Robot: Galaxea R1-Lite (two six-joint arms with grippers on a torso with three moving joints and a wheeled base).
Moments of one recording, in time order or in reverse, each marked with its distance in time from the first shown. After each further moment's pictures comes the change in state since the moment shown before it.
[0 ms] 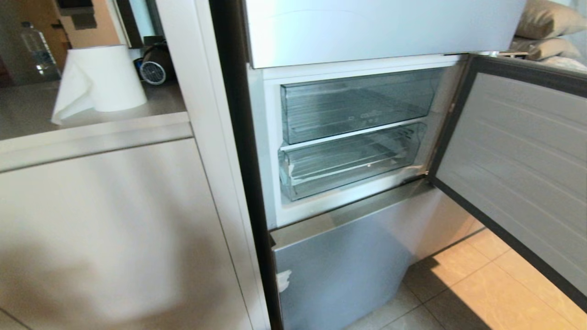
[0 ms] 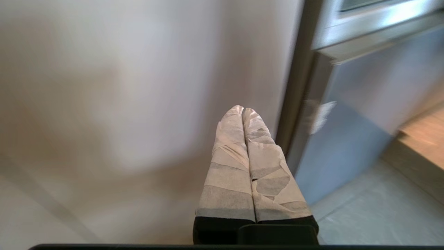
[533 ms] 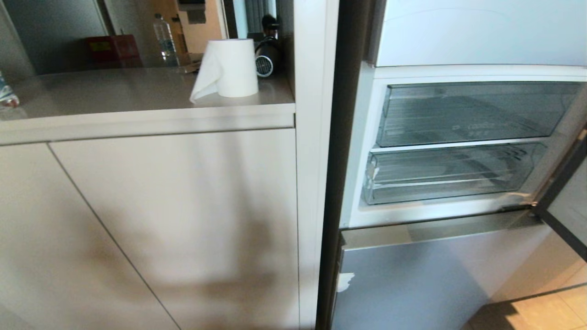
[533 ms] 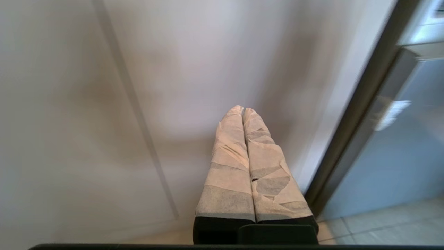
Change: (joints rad) left arm 0.000 0.000 0.000 0.000 0.000 0.000; right arm 0.000 0.000 0.000 0.000 0.000 0.000
